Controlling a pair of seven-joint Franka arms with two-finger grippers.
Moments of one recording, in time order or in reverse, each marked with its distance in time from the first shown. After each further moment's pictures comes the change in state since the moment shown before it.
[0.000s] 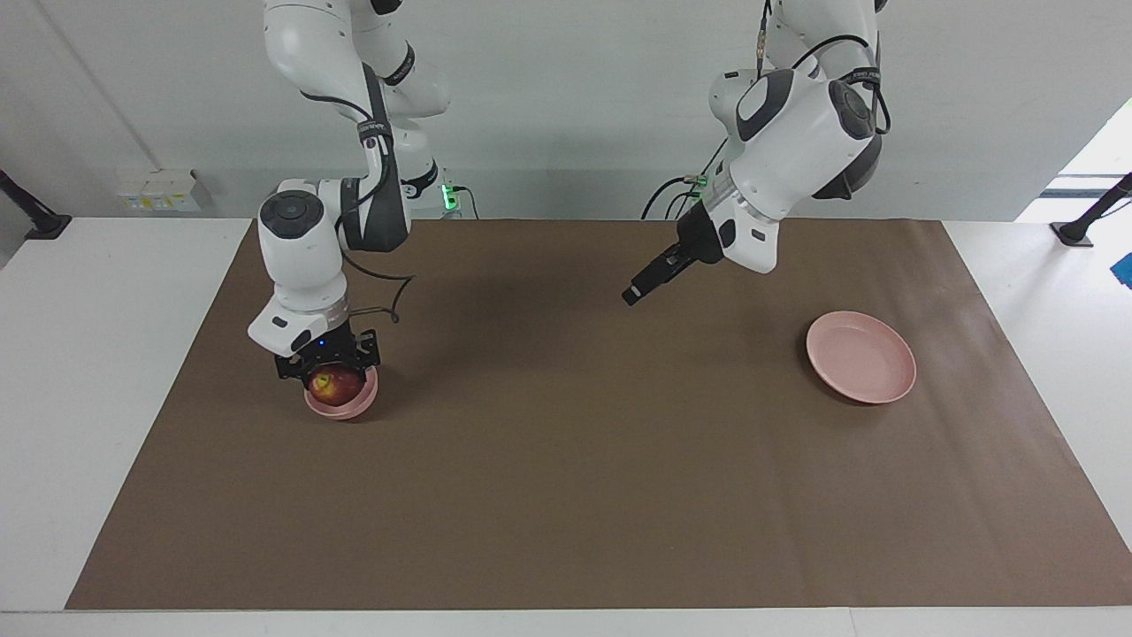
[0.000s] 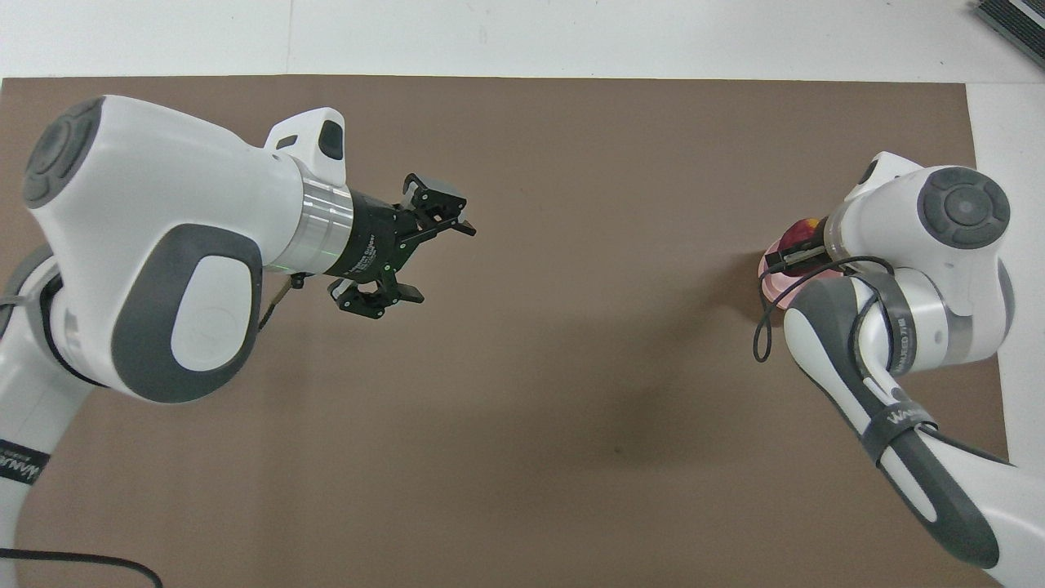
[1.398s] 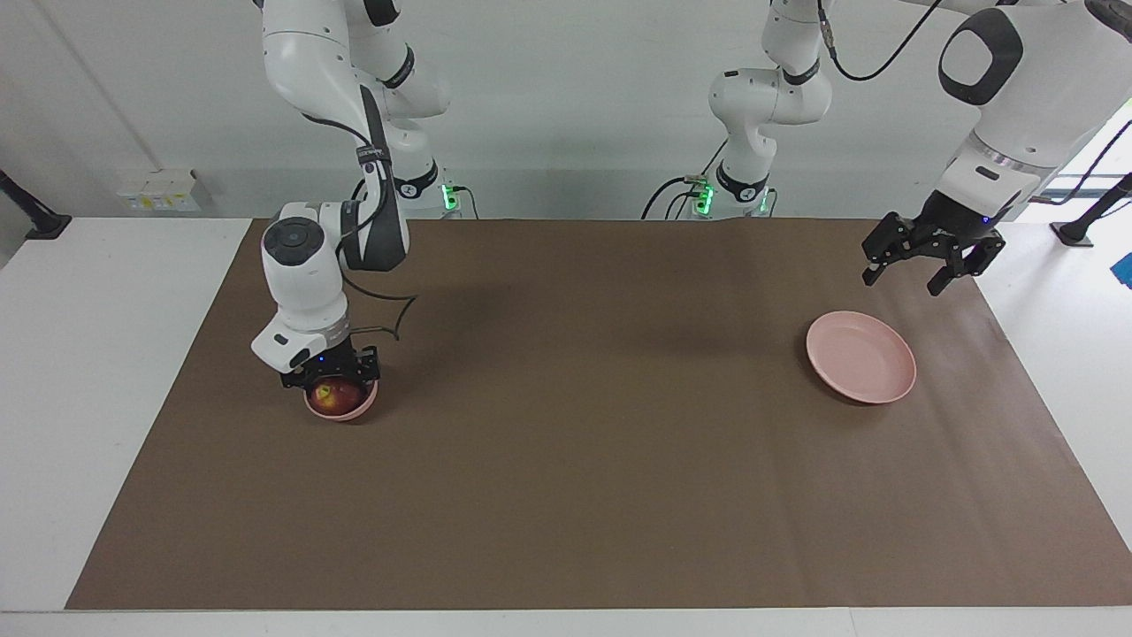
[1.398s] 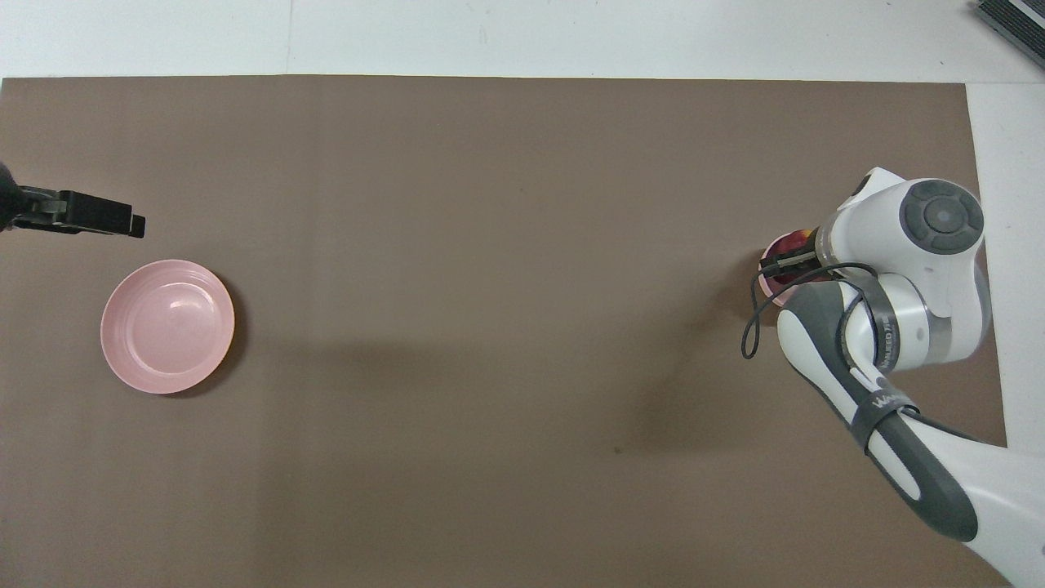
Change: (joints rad) left arm -0.054 -0.094 0.471 0.091 0.353 -0.258 1.067; right arm -0.022 0.047 0.000 -0.032 0.000 0.044 0.077
